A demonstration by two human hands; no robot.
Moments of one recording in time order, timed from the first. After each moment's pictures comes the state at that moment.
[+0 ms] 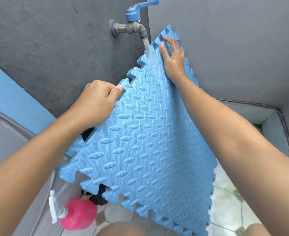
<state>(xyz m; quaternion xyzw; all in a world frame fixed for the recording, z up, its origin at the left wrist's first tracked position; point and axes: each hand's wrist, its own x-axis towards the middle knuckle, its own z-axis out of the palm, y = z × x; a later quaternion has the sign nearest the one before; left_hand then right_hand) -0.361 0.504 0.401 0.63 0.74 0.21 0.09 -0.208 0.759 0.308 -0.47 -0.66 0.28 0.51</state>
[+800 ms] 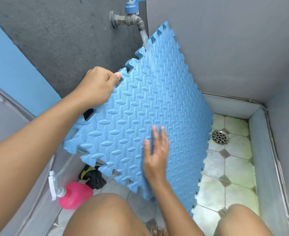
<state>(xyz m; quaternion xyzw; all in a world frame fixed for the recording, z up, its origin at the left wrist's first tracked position) -0.354 0.502 0.405 0.62 0.75 0.23 0.10 -0.189 0.432 0.158 -0.54 -0.62 0.31 0.48</state>
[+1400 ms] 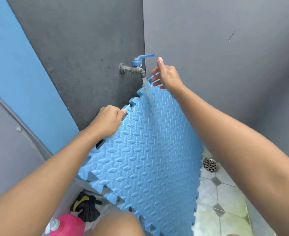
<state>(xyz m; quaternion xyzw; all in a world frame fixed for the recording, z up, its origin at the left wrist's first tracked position) -0.350 0.503 0.417 0.61 0.74 0.24 0.15 -0.175 0.686 0.442 -0.48 -0.65 0.42 0.41</state>
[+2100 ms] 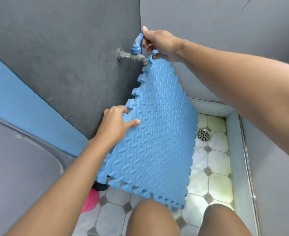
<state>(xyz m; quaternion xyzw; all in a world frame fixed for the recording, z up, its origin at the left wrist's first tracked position) -0.345 0.501 0.421 0.55 0.76 0.19 0.29 -0.200 0.749 0.490 -0.47 -0.70 0.50 0.20</state>
